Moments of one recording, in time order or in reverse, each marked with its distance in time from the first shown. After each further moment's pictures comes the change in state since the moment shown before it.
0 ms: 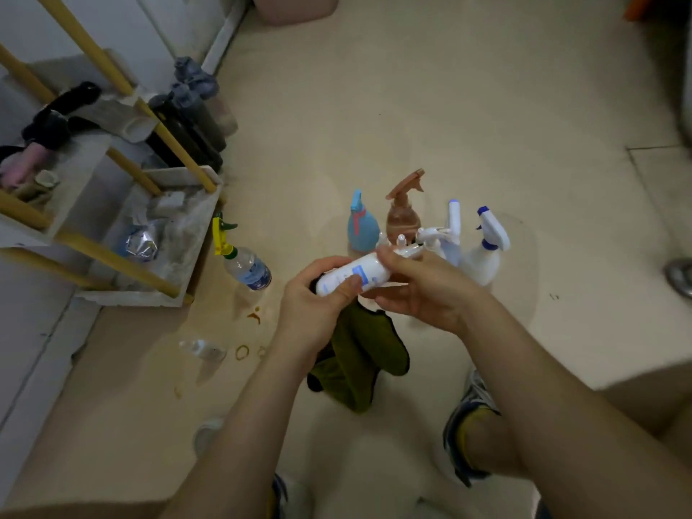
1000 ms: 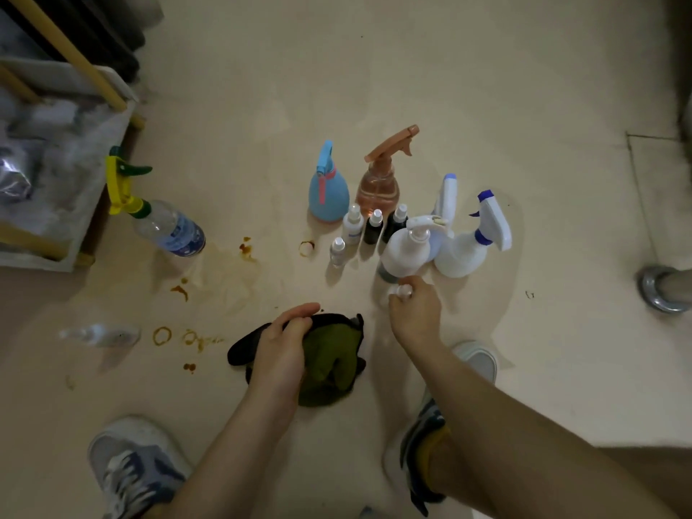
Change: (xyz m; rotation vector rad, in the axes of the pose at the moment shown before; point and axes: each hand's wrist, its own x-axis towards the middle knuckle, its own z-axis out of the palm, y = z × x) left_hand 0.043 -0.109 0.043 -0.217 0.124 -0.599; right_hand 0.112 0.121 -0.104 -0.954 0.774 -0.130
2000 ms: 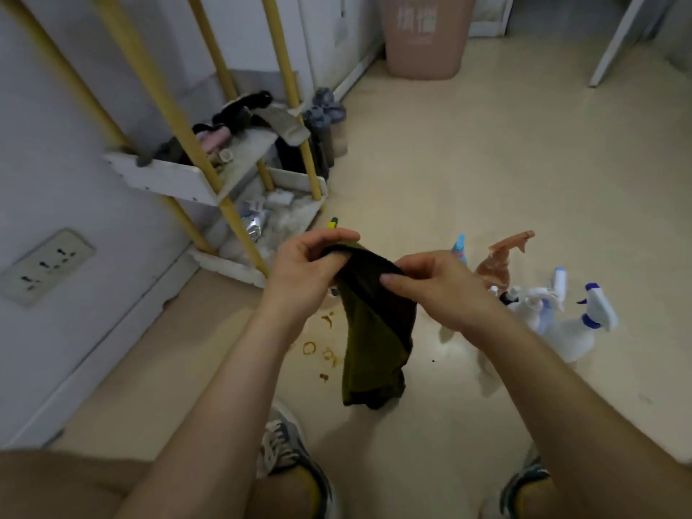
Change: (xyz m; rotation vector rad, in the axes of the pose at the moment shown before) left_hand -0.125 0.129 -0.181 0.017 -0.038 0.794; right_hand -0.178 -0.253 -0.092 0.263 -0.696 -0.538
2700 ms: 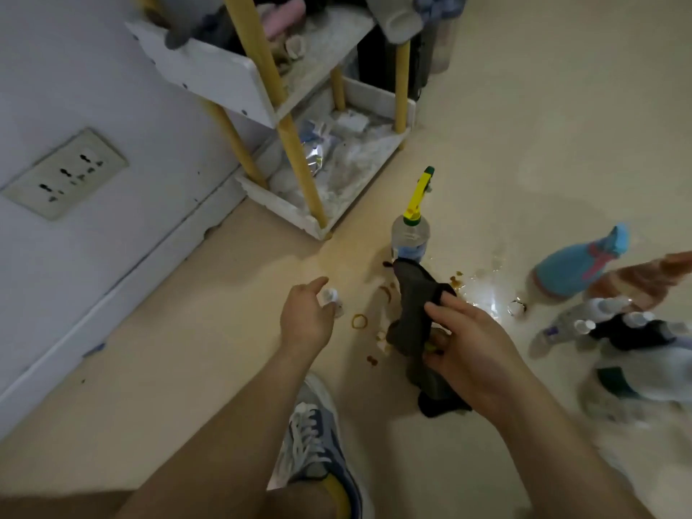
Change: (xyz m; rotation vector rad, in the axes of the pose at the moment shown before) left_hand 0.061 -0.248 -0.099 0.809 0.268 -0.470; right_hand 0.104 0.087 0.108 0.809 0.030 0.628
